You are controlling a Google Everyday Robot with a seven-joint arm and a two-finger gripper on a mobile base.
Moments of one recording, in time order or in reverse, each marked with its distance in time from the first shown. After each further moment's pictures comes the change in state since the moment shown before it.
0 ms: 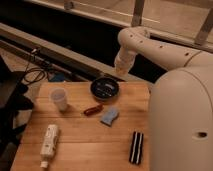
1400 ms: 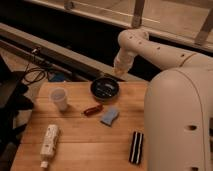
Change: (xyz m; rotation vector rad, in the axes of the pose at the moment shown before) arm -0.007 0.000 0.015 -0.023 0.012 0.059
